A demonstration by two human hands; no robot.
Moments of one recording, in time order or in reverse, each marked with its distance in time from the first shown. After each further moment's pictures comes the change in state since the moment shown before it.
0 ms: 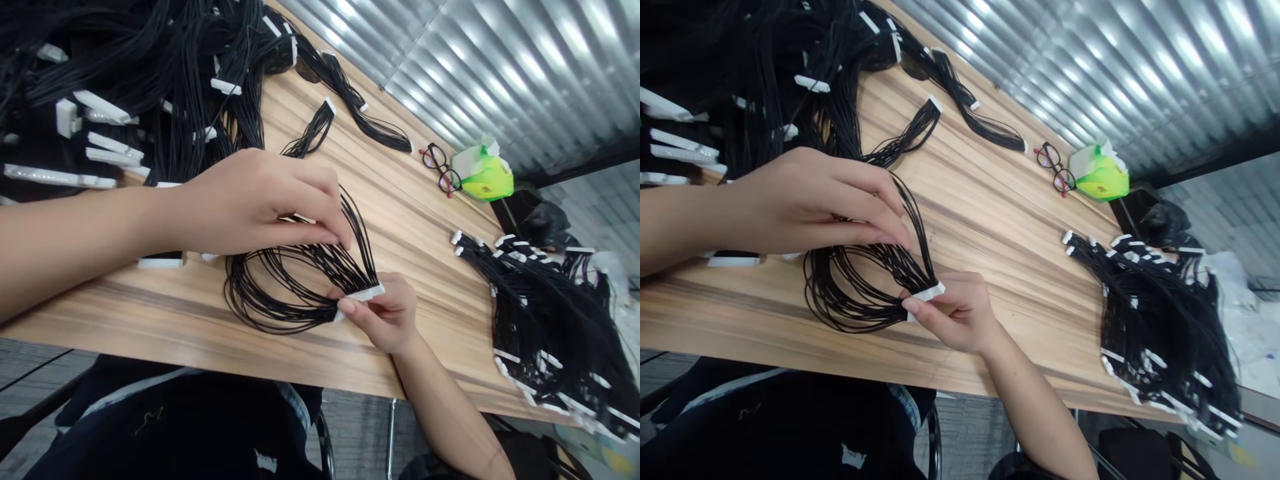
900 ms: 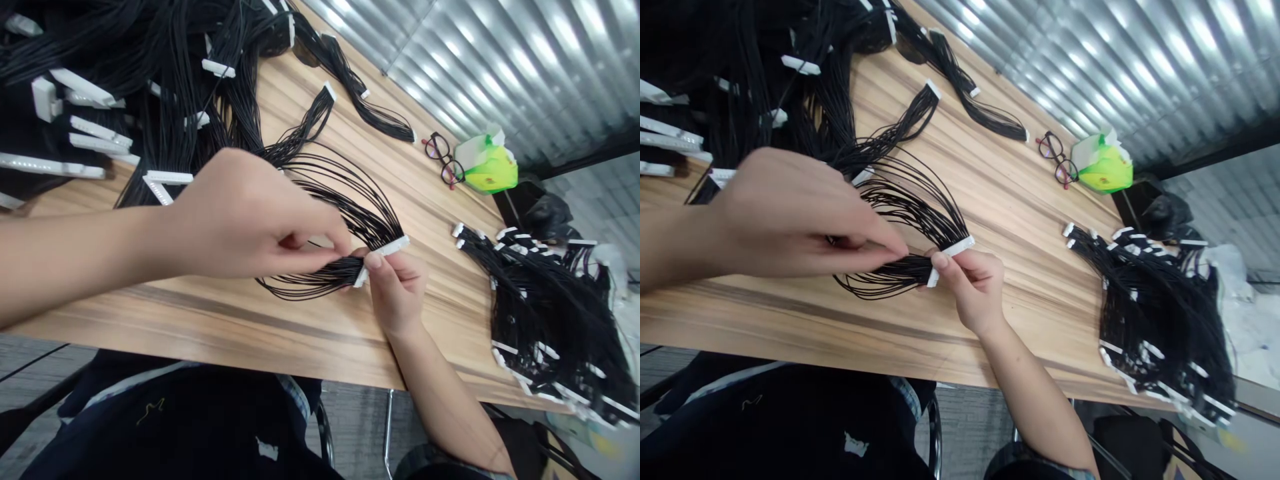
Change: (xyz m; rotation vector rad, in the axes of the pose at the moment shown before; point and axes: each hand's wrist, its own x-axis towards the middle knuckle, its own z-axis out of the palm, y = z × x) left_hand -0.004 0.025 0.013 0.297 0.171 0.104; right_hand -0.008 0.010 0.003 0.343 0.314 0.436
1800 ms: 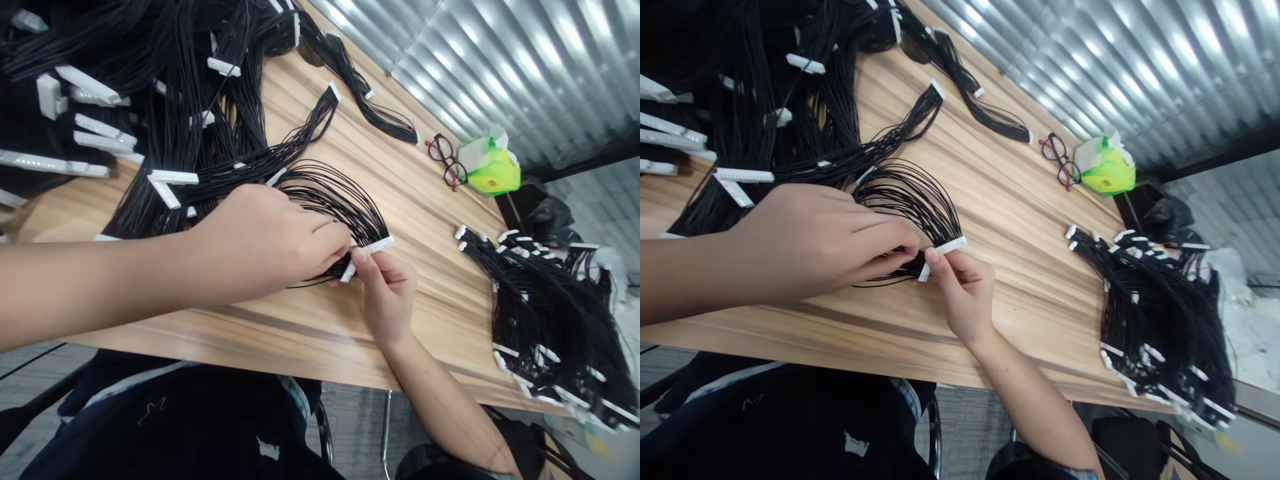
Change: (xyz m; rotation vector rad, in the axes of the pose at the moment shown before) left_hand -0.007 0.018 0.009 0.333 -0.128 -0.006; right_hand -0.003 0.003 0.016 -0.148 0.108 0.002
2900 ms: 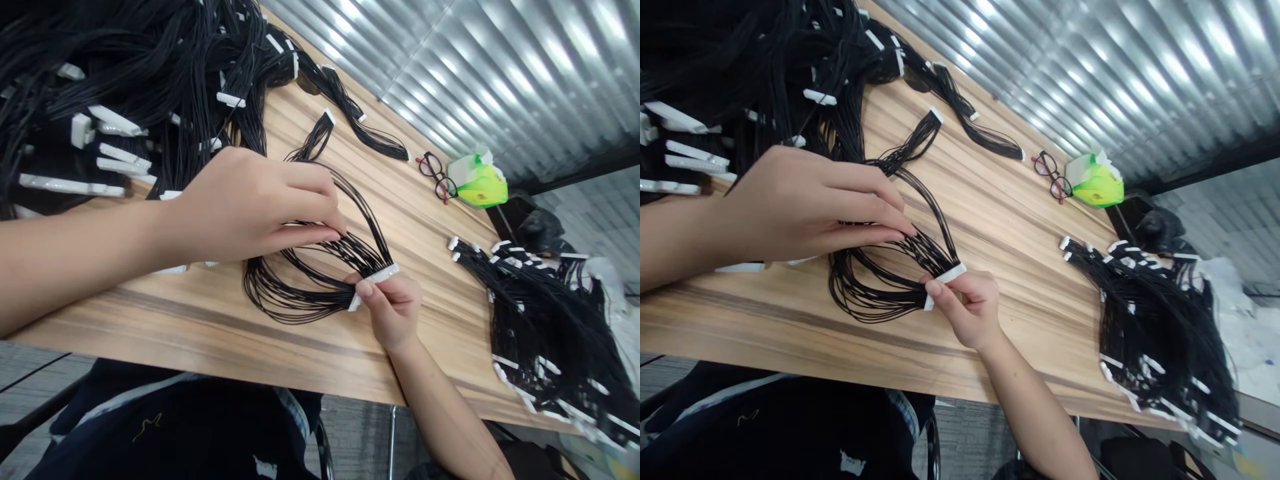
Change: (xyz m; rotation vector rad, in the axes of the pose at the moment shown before) left_hand 0.004 -0.040 -0.004 -0.141 0.085 -0.022; right_hand 0.006 -0.002 -0.020 -0.139 -0.145 -0.296
